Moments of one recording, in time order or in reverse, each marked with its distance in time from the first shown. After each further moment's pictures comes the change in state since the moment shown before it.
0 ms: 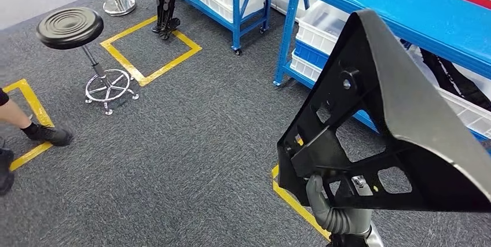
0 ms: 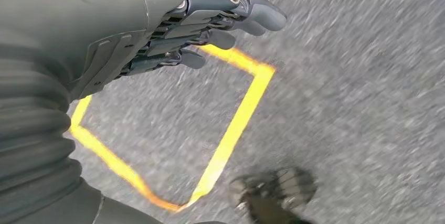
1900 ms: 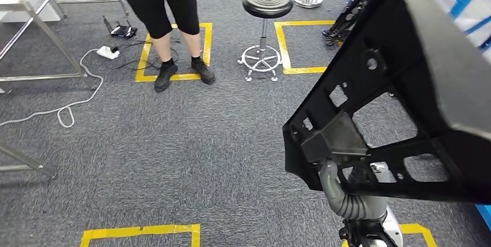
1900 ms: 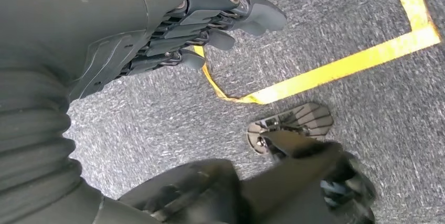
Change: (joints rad) left arm 0.004 0.013 -0.009 0.001 0.012 -0.214 0.064; right arm -0.084 -0.049 -0.072 -0.052 -0.041 0.100 0.019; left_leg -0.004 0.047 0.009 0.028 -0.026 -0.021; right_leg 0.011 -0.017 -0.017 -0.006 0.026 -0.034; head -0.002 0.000
